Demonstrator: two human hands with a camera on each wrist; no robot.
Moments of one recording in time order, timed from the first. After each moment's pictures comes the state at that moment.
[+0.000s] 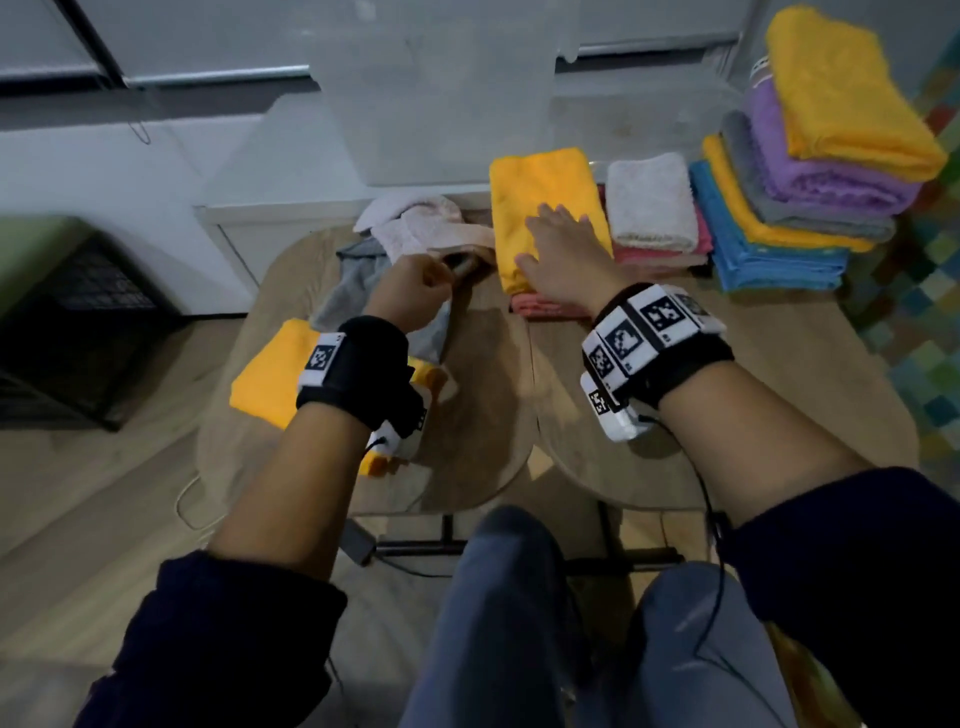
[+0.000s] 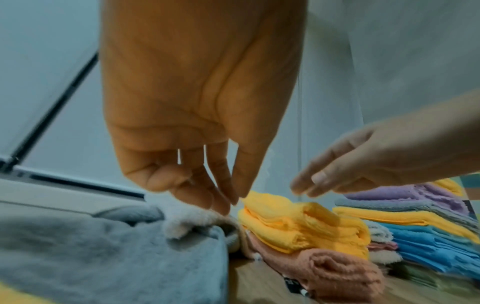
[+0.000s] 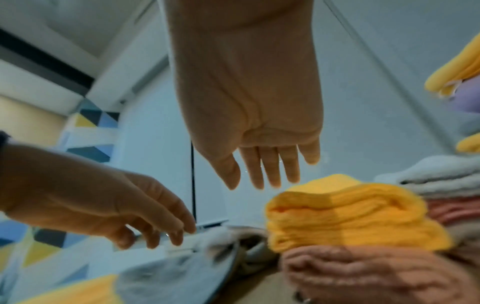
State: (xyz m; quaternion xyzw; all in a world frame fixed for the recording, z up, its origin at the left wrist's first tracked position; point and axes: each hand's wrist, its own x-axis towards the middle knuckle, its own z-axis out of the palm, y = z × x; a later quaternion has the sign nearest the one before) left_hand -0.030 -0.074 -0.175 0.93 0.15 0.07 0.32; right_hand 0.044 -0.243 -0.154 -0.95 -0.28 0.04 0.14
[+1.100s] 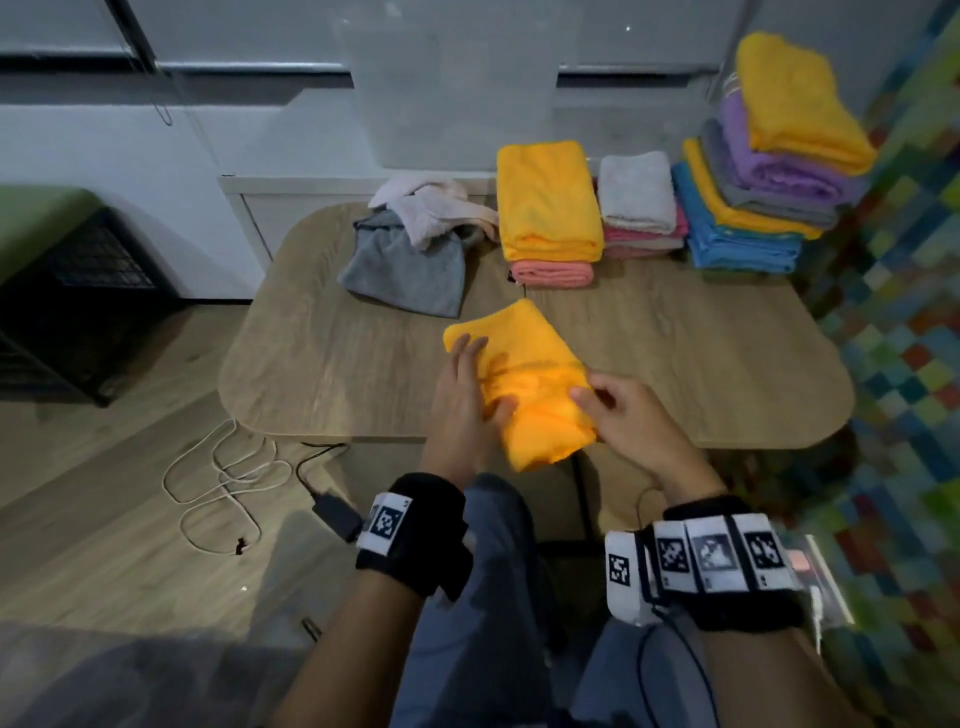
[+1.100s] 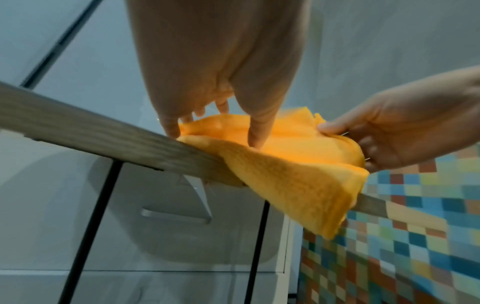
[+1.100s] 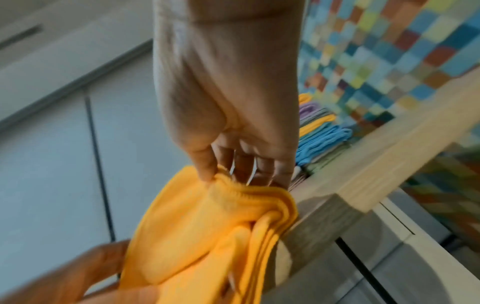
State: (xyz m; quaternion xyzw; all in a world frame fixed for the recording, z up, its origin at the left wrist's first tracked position) left_hand -0.183 -0.173 -0.256 0.89 0.06 0.17 0.43; right_hand -0.132 -0.348 -0.223 -0.87 -0.20 0.10 0.45
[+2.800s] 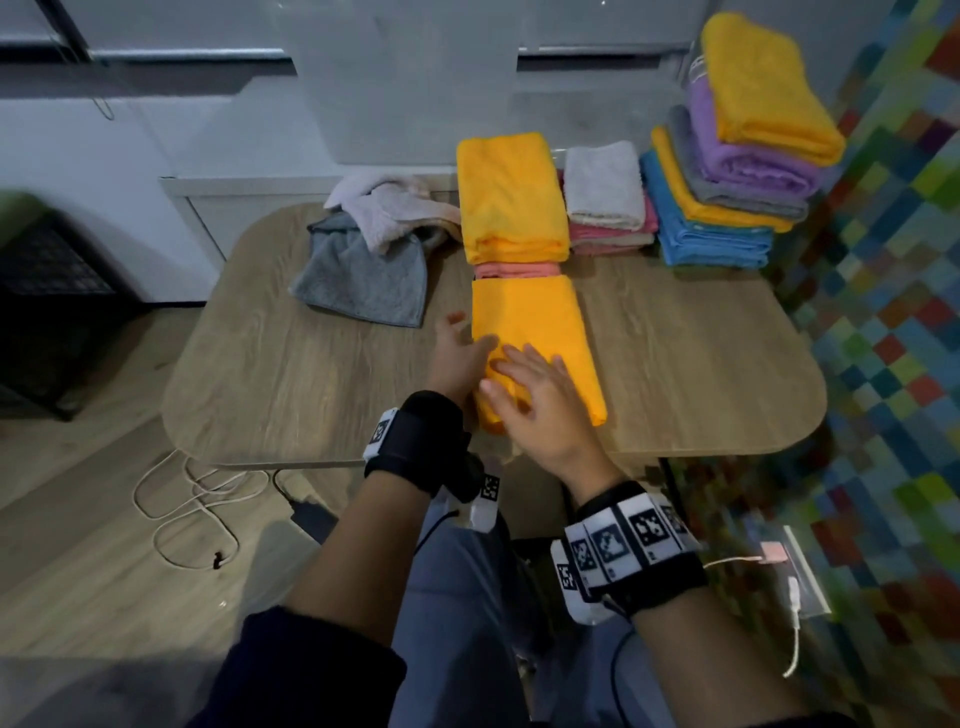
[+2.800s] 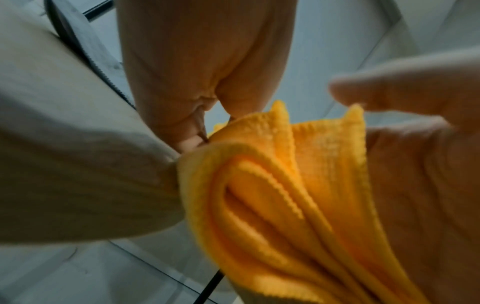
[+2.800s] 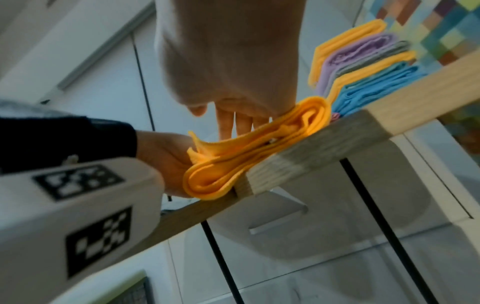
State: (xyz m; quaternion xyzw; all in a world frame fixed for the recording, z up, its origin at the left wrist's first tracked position) left_hand -0.086 -0.186 -0.235 0.68 0.25 0.06 0.69; right_hand -0.110 -0.311 -0.250 -0.89 -0.26 -0.01 0.37
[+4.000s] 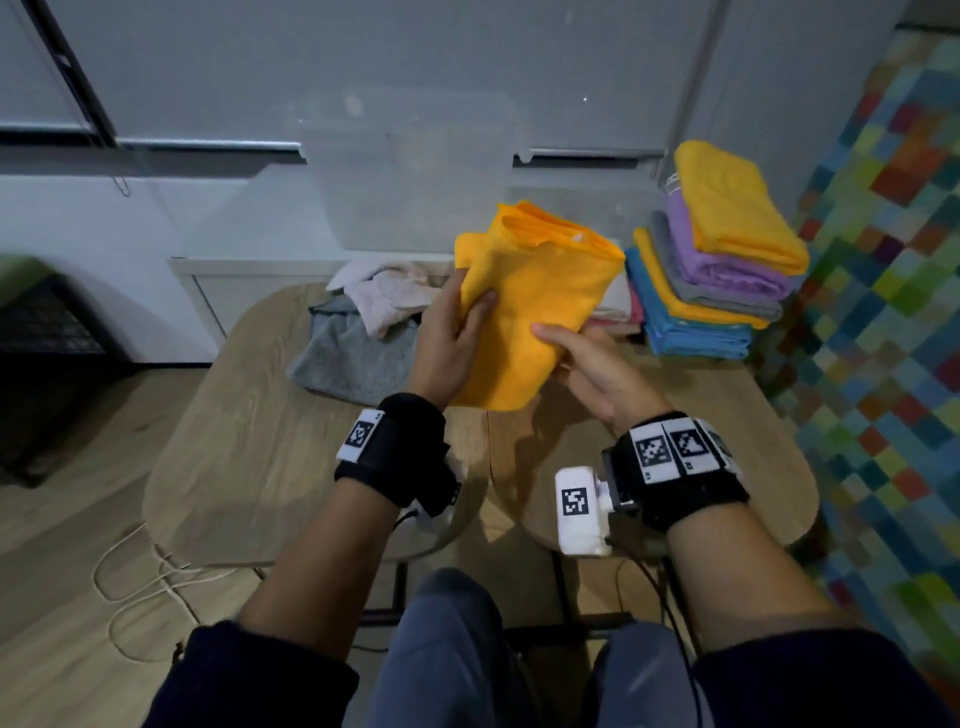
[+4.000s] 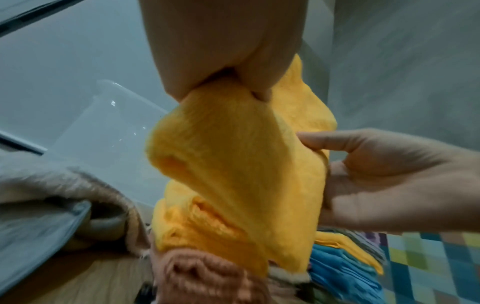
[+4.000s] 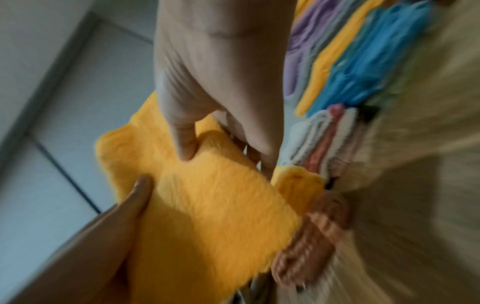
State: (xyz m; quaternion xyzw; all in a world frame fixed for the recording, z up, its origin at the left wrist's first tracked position) left_hand -0.038 -0.157 -0.161 0.77 -0.07 0.32 0.55; right_hand -0.001 -0.307 -0.155 -0.63 -0.08 0.16 0.76
